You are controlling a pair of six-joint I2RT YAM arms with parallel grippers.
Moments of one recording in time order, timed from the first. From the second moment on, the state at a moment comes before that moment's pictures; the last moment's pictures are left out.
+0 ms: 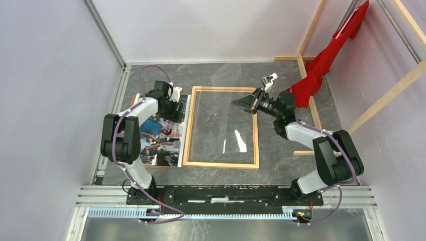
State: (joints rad) left arm -0.15 1.74 1.12 -0.51 0.17 0.19; right arm 0.31 1.50 0.68 0.87 -0.76 1.24
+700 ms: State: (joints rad) left arm -0.10 1.74 1.13 -0.50 0.16 0.18; right arm 0.28 1.63 0.67 0.82 -0.77 1.14
